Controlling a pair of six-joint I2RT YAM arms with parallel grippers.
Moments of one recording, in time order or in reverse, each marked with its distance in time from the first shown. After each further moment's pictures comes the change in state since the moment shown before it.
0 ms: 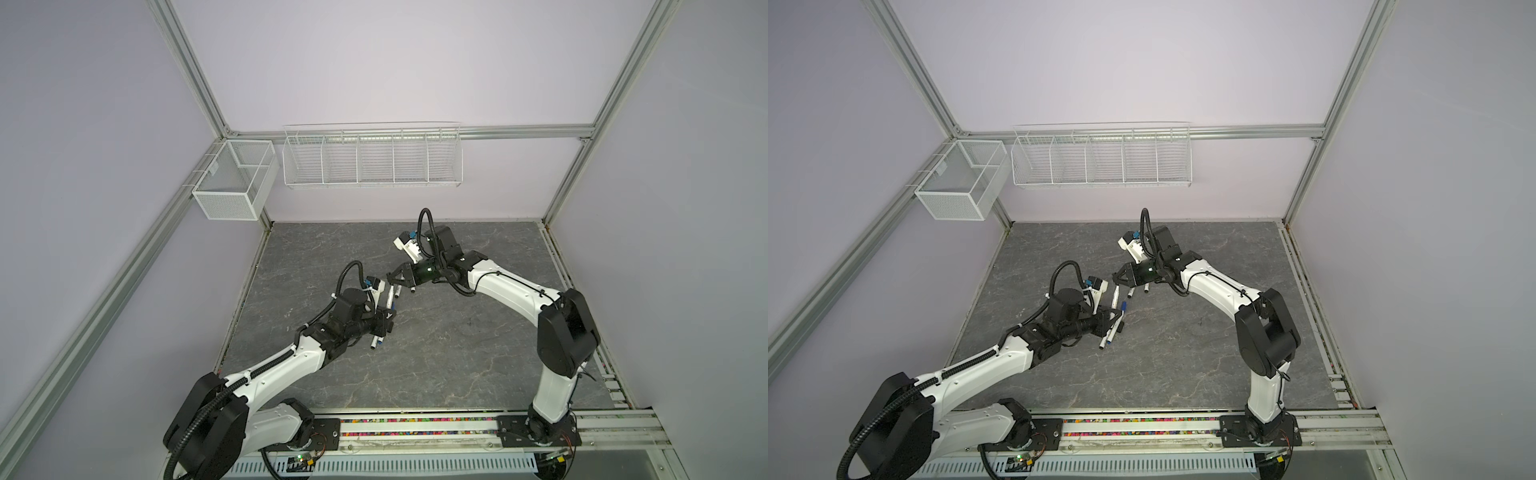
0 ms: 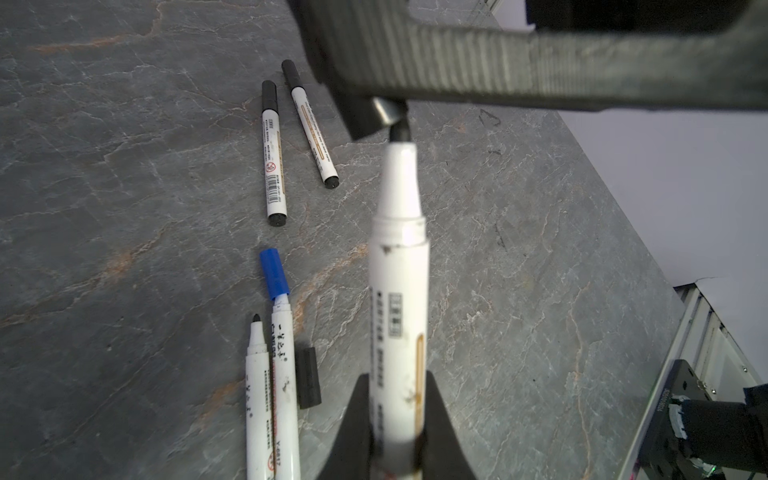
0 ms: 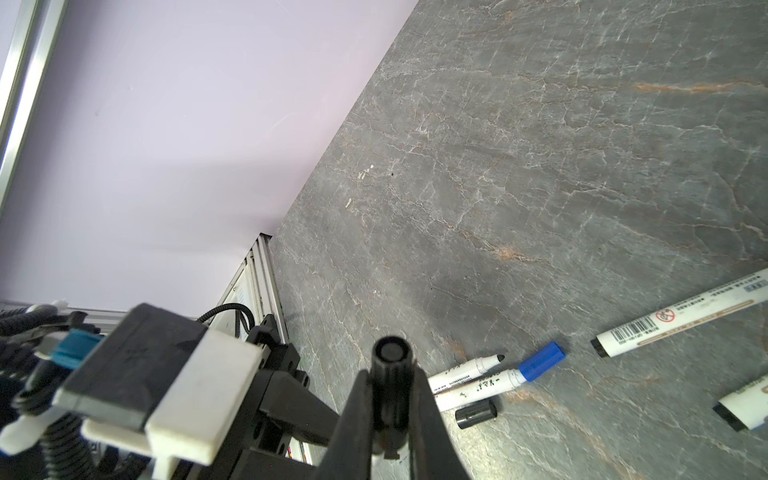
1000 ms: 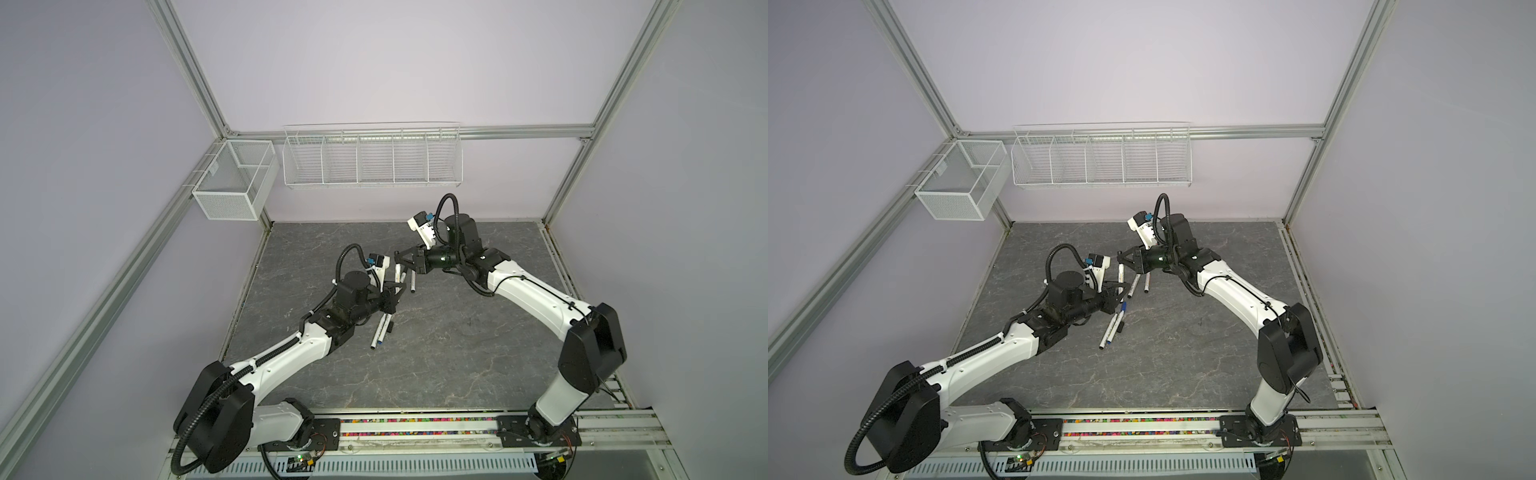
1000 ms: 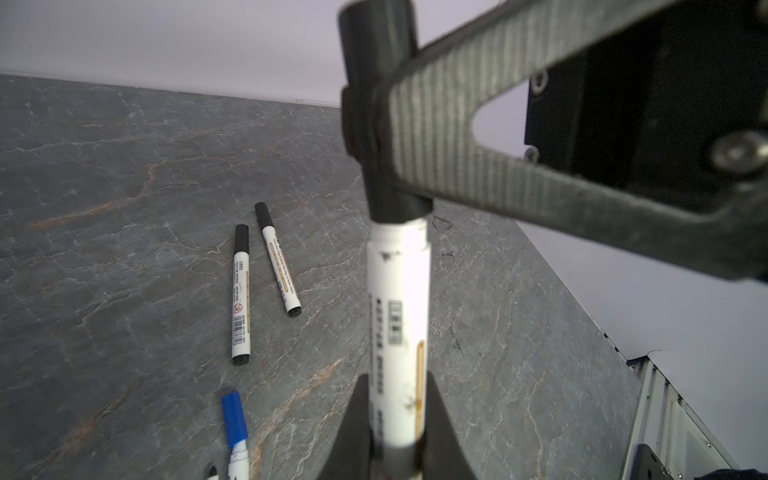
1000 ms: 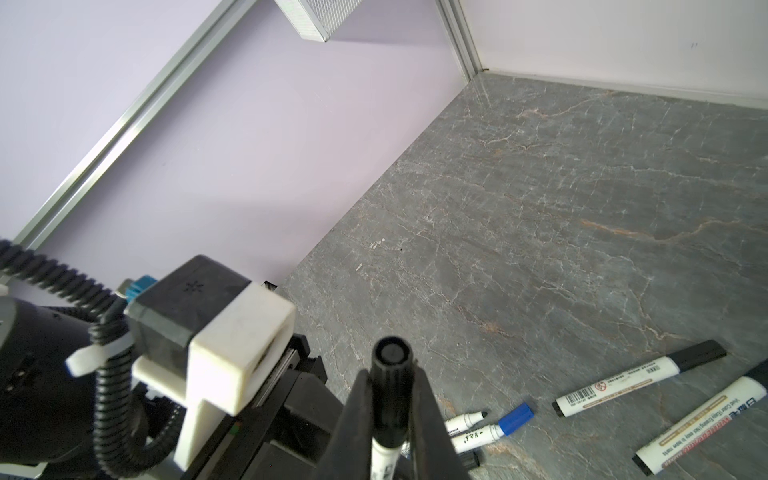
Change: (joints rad) left arm -0.002 0.078 0.152 0.167 -0.020 -0.023; right arm -0.038 -0.148 -0.039 0.142 0.027 -0.013
